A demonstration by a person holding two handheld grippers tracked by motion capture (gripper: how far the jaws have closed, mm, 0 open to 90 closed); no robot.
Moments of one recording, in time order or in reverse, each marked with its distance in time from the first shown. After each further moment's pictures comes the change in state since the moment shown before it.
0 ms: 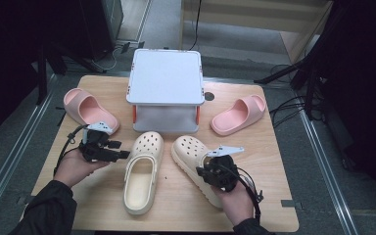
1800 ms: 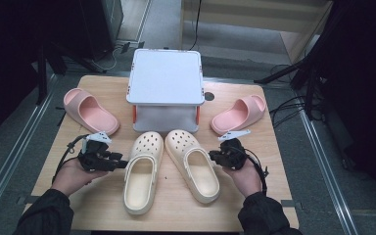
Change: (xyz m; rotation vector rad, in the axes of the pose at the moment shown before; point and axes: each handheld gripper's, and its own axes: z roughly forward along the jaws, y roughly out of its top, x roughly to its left) left arm -0.007 -0.026 0.010 0.054 -0.051 0.000; right arm -0.085 0.010 0.039 0.027 0.057 -0.069
